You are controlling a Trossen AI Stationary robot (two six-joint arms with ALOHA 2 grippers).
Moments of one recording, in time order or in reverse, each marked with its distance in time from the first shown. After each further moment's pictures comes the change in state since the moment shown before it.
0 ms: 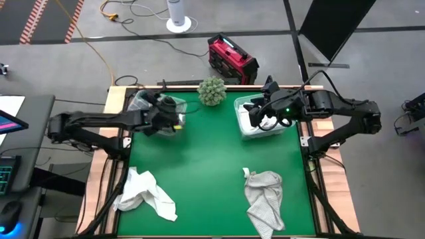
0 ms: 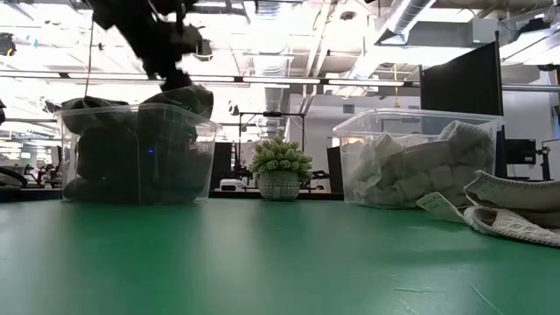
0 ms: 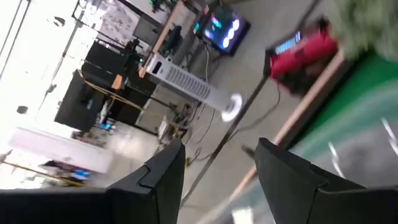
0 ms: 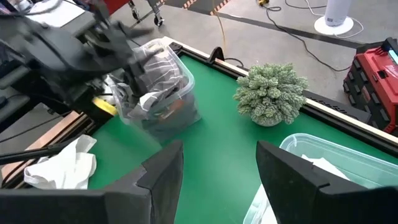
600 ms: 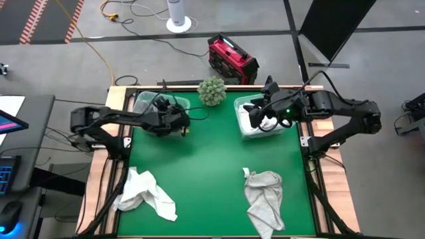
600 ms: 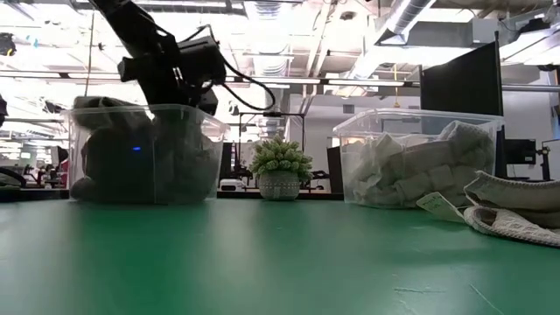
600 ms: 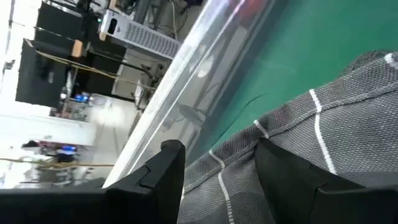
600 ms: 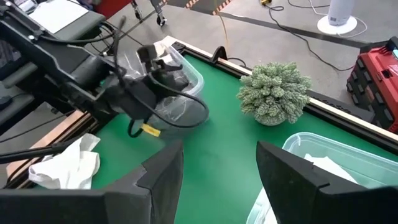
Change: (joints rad) left arm 0.045 0.350 -0.011 -0.062 0.145 -0.288; right arm 0.009 0.000 0.000 0.002 0.000 0.008
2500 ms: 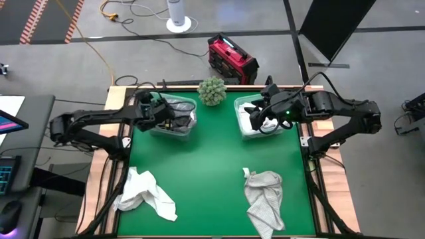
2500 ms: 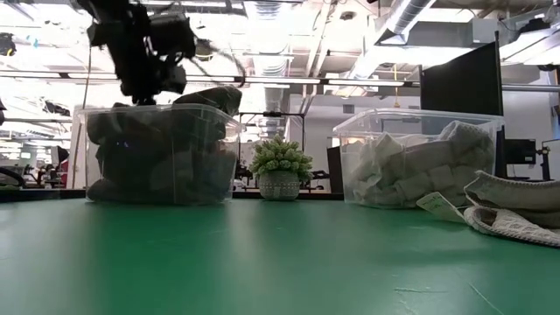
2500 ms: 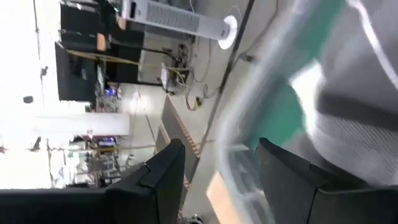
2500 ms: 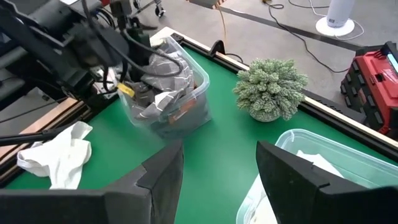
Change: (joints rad) left arm 0.102 -0.301 0.001 -0.329 -0.059 0.200; right arm 0.012 0.000 0.000 -0.033 0.001 -0.036
